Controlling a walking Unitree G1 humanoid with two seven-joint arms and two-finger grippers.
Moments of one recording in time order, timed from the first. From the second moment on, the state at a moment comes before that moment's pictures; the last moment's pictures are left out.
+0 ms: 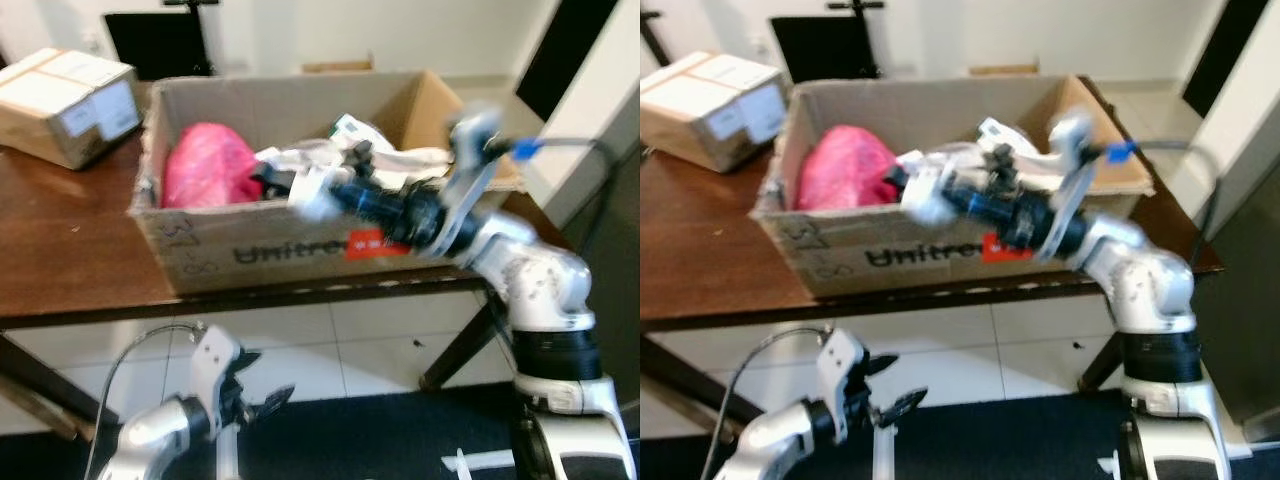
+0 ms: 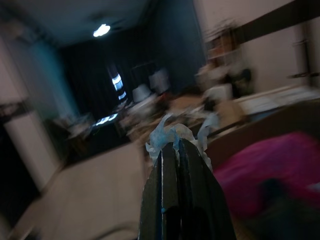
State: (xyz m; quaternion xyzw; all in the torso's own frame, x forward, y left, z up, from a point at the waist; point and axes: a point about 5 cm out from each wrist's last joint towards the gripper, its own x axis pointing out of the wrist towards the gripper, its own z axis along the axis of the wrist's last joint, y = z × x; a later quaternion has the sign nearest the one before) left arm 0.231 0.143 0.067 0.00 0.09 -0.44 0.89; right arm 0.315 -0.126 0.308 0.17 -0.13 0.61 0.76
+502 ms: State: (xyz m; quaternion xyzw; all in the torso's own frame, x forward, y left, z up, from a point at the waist) left arm 0.256 0.103 0.193 -0.02 -0.06 -0.52 0.85; right arm 0.388 -0.155 0.302 -0.07 -0.07 0.31 0.95
